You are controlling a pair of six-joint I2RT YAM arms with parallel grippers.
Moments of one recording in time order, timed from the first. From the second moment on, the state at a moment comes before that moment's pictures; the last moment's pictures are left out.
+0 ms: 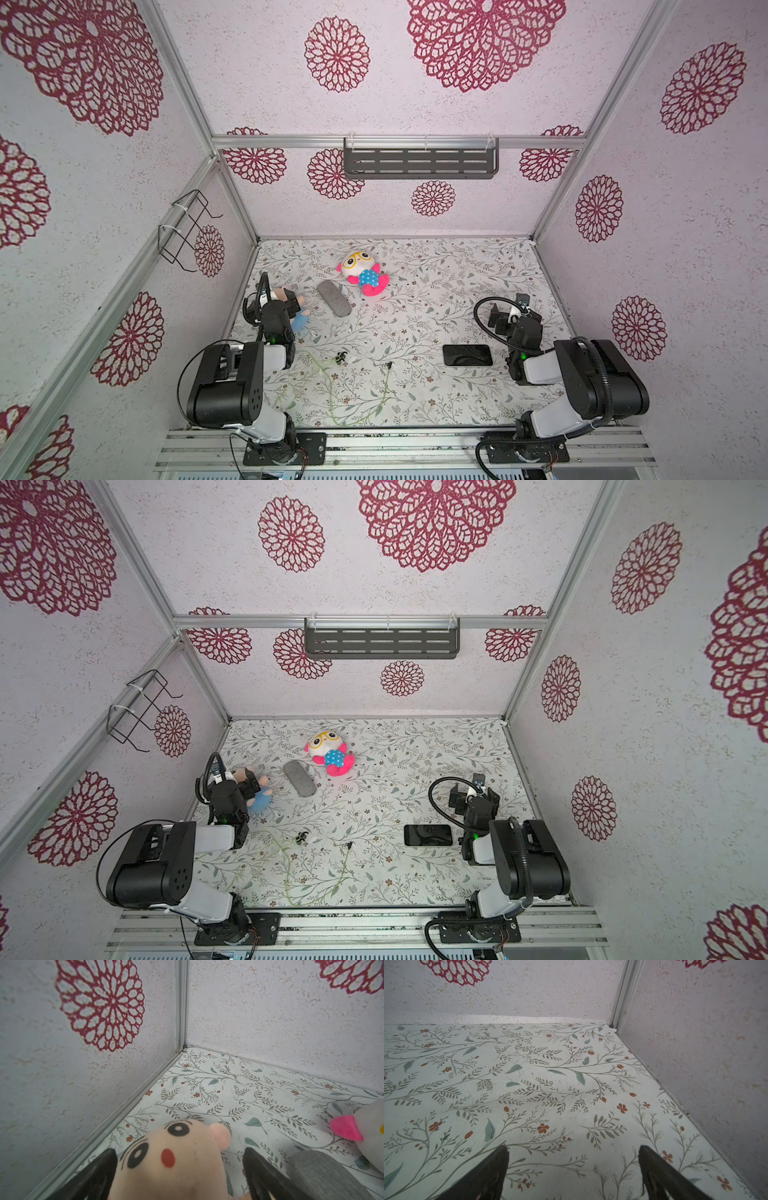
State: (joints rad) left arm 0.08 1.51 0.41 0.85 -0.44 -0.09; right arm 0.04 1.53 0.23 1.01 0.24 0.00
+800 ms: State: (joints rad) left arm -0.74 1.22 1.10 -0.63 -0.31 -0.56; right arm 0.00 0.95 0.59 -0.21 0.40 0.49
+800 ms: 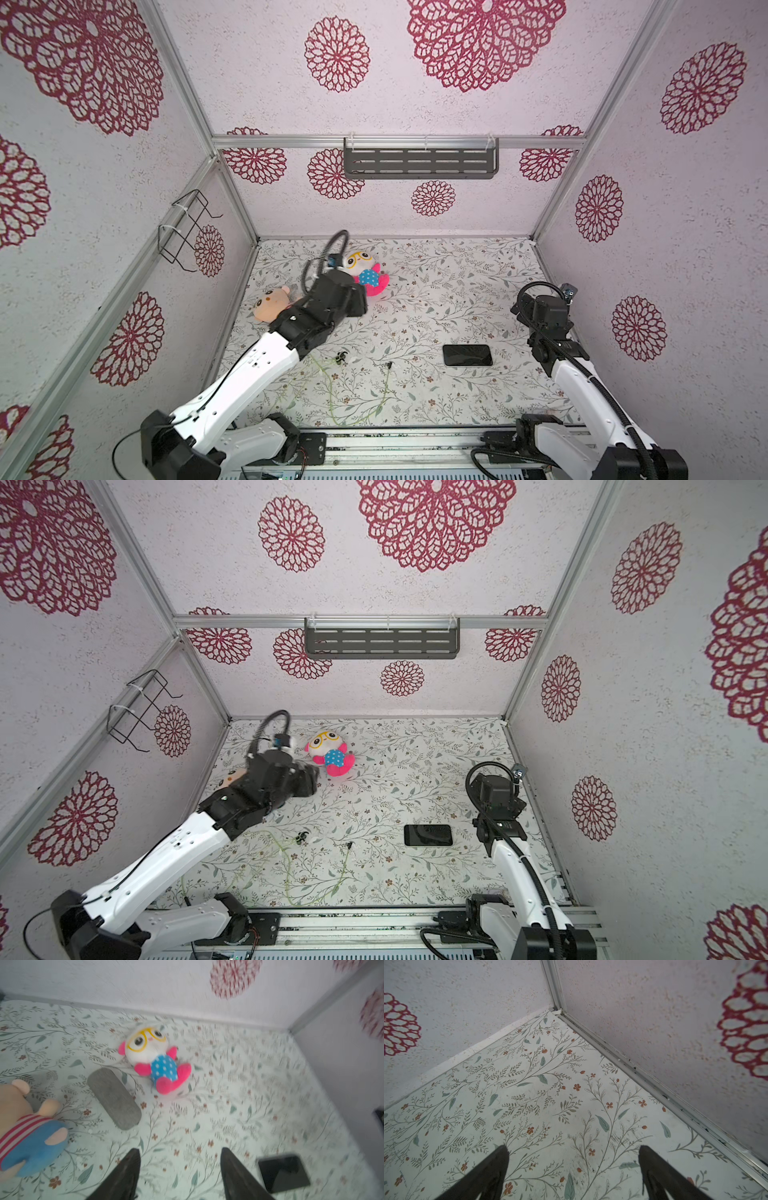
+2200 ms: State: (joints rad) left arm -1.06 1.82 1.09 -0.75 -0.22 -1.00; right arm 0.05 0.96 0.58 -0.41 0.24 0.58
